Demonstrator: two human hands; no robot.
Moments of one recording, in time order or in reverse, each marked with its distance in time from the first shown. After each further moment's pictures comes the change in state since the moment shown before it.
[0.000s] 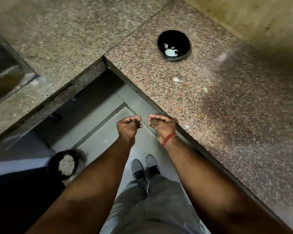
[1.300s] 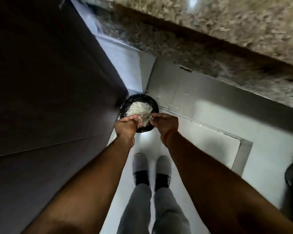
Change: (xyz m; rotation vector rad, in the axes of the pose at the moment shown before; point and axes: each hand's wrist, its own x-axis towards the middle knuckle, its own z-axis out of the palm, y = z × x) left_hand 0.243 -0.261 -0.570 -0.813 0.892 -0.226; right_hand 0.079 0.590 0.406 -1.129 -0.736 0.189
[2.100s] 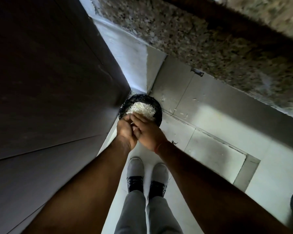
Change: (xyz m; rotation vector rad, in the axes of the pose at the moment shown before) left_hand 0.058 -0.014 0.013 -0.354 -0.075 -0.304; right_hand 0.040 0.024 0.036 -1.079 -0.570 -0.674
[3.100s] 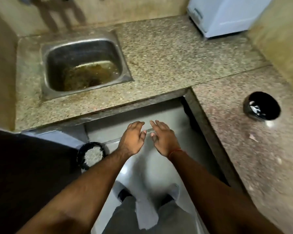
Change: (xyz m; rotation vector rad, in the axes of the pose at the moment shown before) left_hand -0.497 -0.128 0.152 1.920 -0.957 1.230; right_hand -0.531 -0.129 -0.224 -0.067 0.773 0.652
